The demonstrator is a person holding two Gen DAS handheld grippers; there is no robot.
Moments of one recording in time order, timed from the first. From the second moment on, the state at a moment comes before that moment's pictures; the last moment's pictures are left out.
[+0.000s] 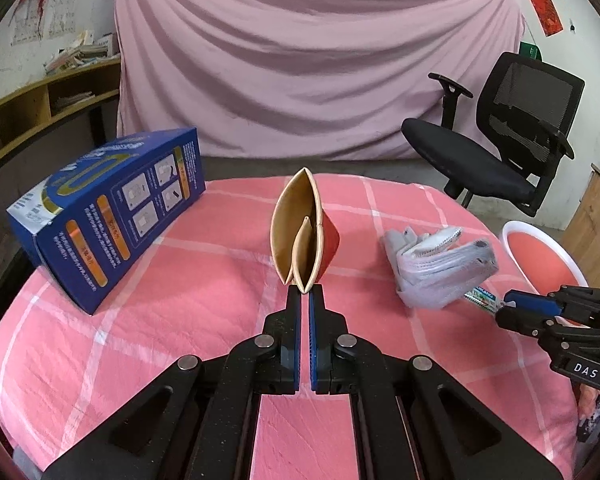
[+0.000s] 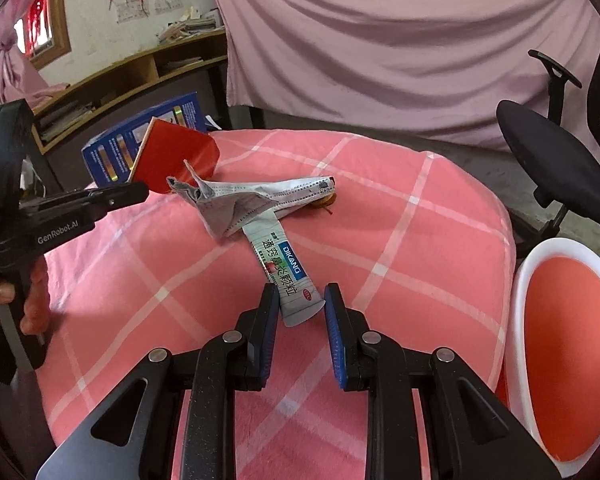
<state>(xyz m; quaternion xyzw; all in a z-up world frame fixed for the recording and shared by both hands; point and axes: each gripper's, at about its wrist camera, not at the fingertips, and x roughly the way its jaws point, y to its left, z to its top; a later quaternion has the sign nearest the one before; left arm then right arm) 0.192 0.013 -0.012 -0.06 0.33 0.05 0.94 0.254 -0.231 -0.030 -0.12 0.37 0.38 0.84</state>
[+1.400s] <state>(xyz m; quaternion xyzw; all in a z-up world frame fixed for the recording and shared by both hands) 0.174 -0.017 -0.014 -0.04 0.32 0.03 0.95 0.256 -0.262 -0.002 -0.03 0.28 0.31 0.91</state>
